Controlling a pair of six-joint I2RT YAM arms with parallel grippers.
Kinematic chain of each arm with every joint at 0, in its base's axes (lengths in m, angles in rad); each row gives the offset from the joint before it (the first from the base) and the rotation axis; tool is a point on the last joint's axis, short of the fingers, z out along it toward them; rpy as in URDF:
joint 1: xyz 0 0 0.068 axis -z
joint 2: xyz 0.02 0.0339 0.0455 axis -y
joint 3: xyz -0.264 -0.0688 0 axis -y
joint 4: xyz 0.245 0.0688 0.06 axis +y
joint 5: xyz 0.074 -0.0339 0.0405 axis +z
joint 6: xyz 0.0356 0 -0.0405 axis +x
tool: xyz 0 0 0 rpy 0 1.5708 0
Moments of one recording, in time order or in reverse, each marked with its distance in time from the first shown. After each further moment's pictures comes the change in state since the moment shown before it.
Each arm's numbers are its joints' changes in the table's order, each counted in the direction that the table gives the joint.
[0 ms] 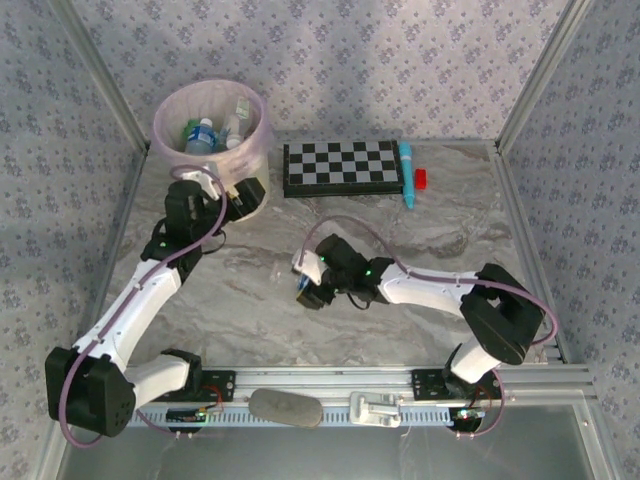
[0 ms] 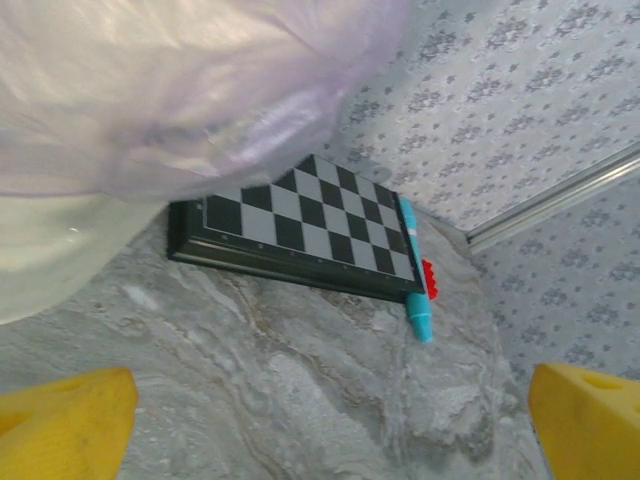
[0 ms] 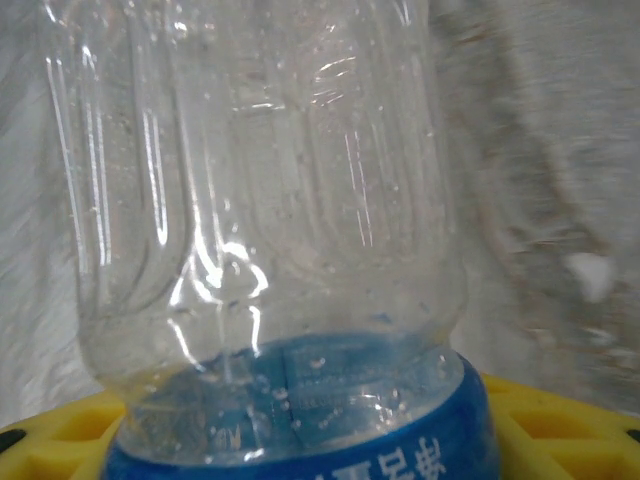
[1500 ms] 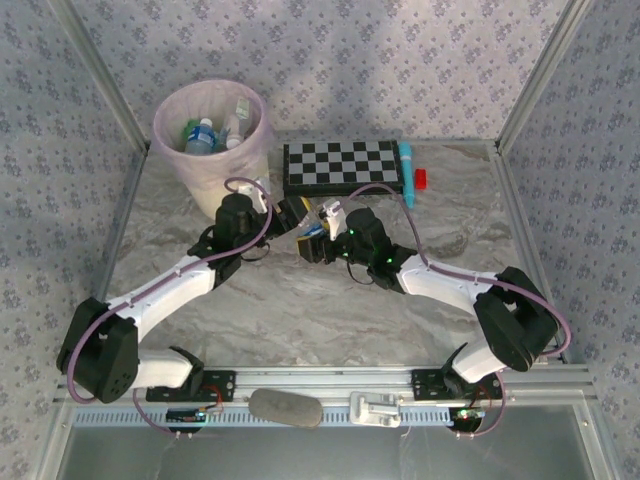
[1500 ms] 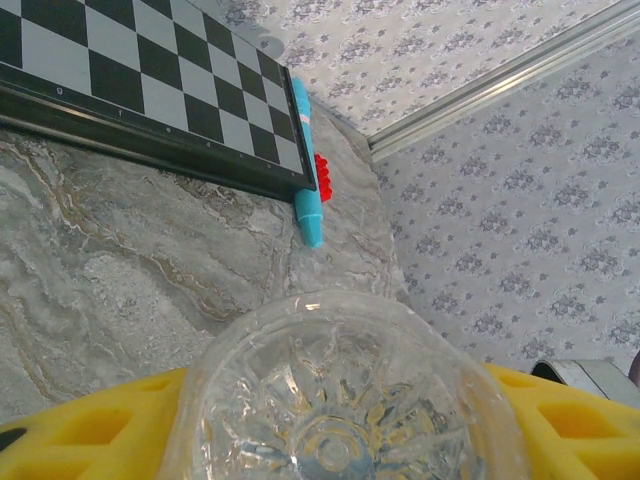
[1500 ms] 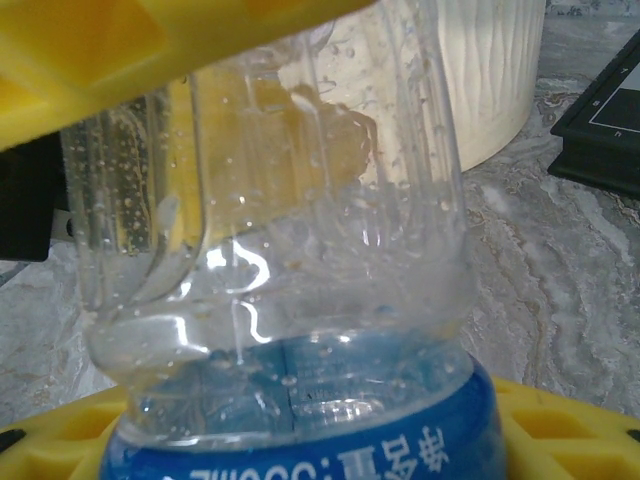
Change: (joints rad) left arm 0.256 -0.186 -0.073 -0.295 -0.014 -0.208; right arm 0.154 0.072 -0.051 -0.404 0.050 0.433
